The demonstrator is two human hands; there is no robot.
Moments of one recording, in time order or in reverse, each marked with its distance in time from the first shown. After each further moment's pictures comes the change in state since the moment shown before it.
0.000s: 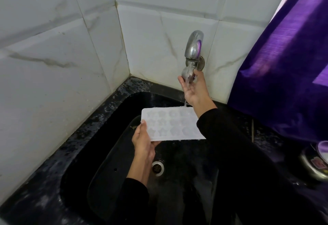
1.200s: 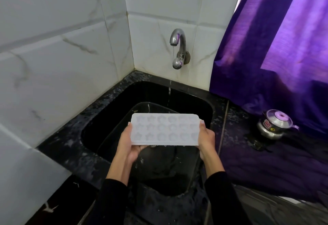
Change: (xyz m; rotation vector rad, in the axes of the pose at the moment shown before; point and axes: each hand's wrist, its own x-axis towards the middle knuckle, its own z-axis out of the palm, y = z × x) left_hand -0.136 -0.013 -0.106 0.006 -0.201 -0.068; right_hand -0.214 0.025 -0.183 -0.981 0.353 -0.140
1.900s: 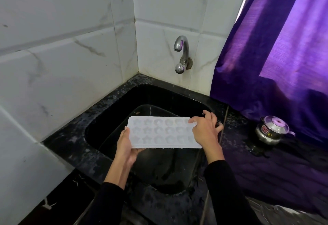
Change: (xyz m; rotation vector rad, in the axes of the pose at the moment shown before) left_hand -0.015 -0.005 -0.013 -0.009 0.071 0.087; right_hand -0.012 -0.041 -0.007 -1.074 0.007 -0.577
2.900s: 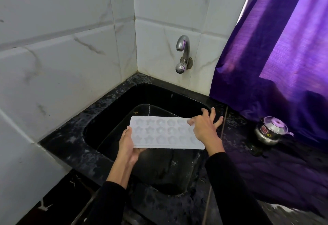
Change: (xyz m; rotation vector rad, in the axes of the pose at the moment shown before) left_hand 0.004 0.001 0.002 0.006 -0.007 -0.029; right_hand 0.012 -0.013 -0.005 -0.220 -0.111 -0.029
